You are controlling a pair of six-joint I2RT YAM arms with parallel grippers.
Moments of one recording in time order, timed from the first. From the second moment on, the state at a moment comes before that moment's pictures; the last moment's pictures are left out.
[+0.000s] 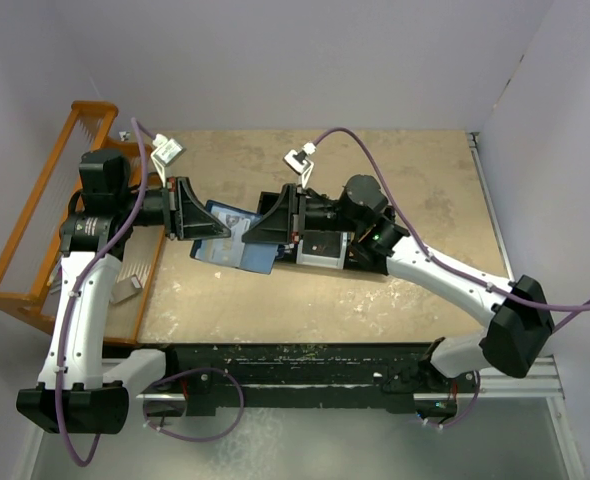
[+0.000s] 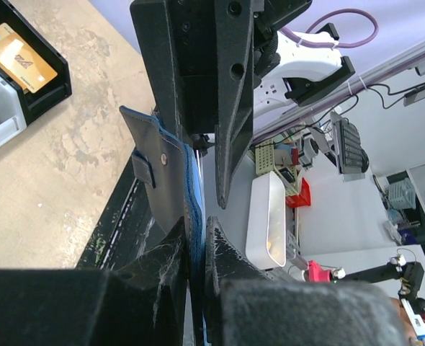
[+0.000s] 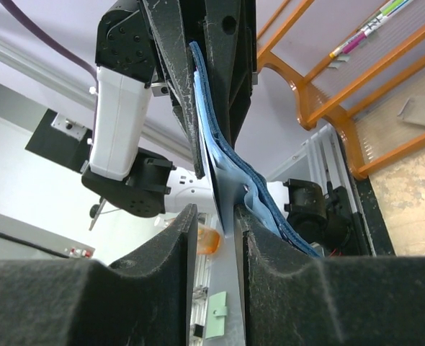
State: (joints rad) left arm -0.01 1.07 1.30 -0.70 1.44 -0.39; right arm 0.81 1.41 1.12 0.47 -0.74 1.09
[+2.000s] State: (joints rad) left arm -0.01 1.14 1.56 -1.19 1.33 0.08; right arm 0.52 2.00 1.43 -0.15 -0.45 0.58
